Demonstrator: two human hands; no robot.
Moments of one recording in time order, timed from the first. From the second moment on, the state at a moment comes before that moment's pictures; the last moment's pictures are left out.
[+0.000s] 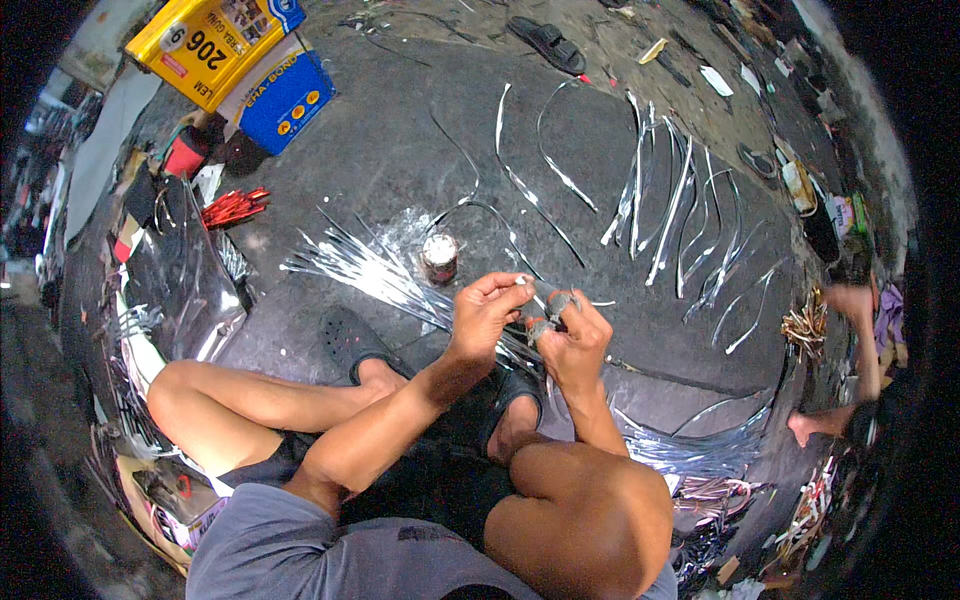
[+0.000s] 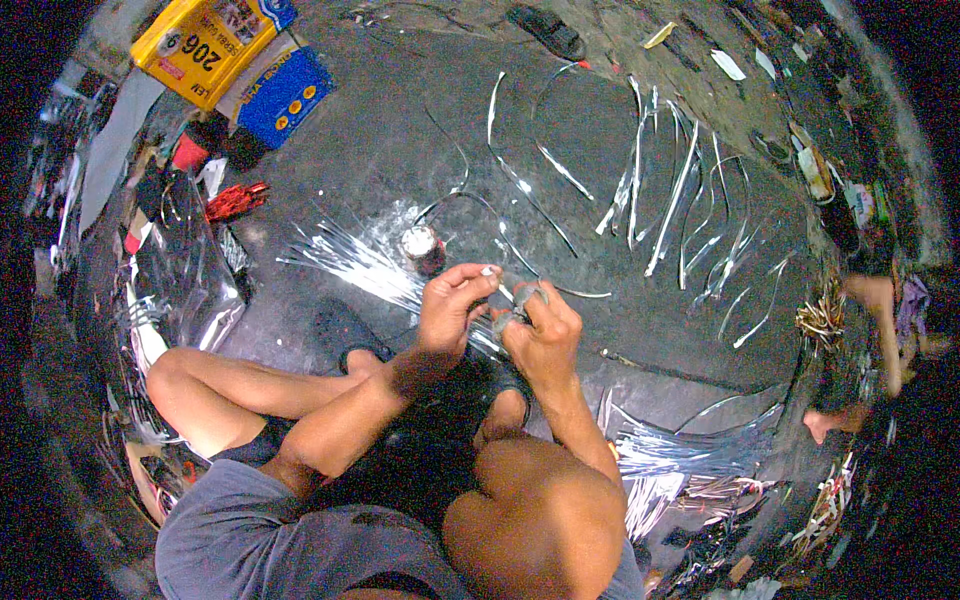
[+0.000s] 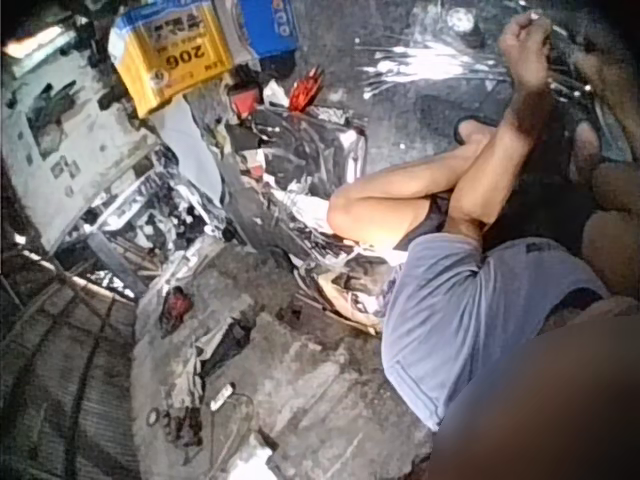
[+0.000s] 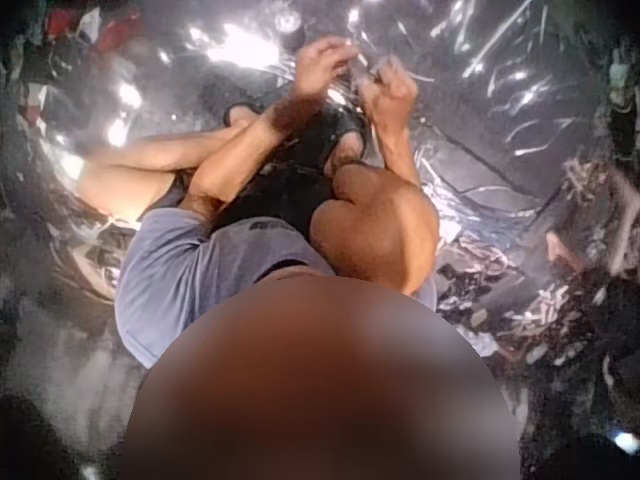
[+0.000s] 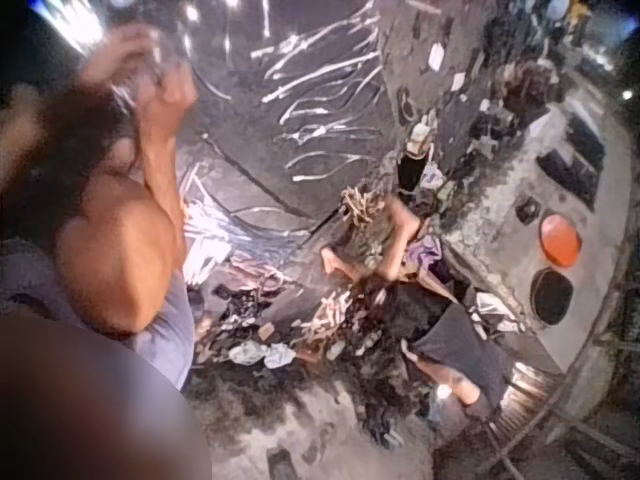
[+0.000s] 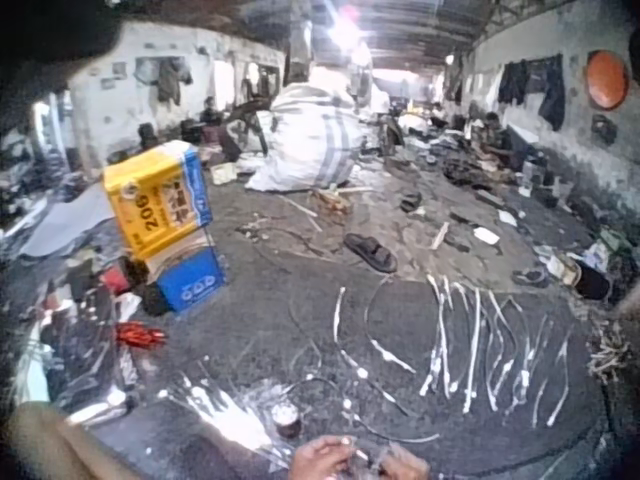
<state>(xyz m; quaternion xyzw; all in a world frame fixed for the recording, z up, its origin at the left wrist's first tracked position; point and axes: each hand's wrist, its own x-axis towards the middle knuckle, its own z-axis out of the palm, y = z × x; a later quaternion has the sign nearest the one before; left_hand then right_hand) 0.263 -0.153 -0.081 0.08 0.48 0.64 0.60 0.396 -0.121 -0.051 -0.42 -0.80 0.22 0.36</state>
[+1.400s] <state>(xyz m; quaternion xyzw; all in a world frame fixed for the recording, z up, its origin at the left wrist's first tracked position) 0.243 0.037 -0.158 0.82 0.52 0.22 0.11 0.489 -0.159 -0.133 -0.60 -0.68 0.33 0.26</state>
